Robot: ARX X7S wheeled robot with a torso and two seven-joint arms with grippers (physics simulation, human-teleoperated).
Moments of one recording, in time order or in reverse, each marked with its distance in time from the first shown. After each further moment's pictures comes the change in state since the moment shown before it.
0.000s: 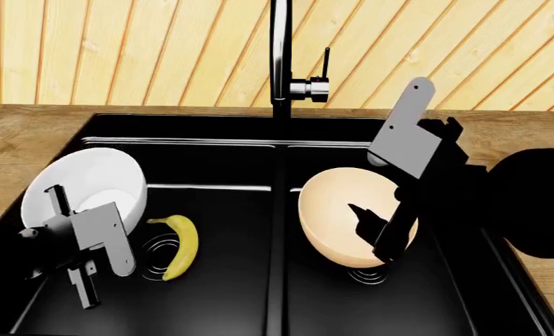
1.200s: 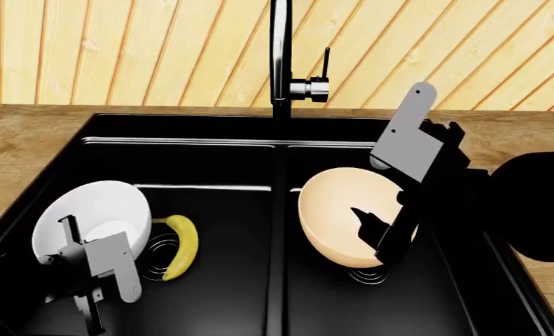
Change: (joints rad) left arm 0.081 0.040 0.054 -0.108 0.019 0.064 -0.026; right arm -0.004 0.011 -0.010 0.001 0.012 -0.001 0.007
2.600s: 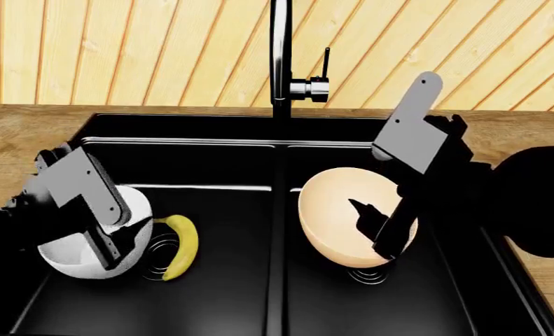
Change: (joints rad) left arm -0.064 -0.026 -0.325 0.186 -0.330 -0.063 -0.055; right arm 0.006 0.001 0.019 0.008 0.025 -0.020 0.022
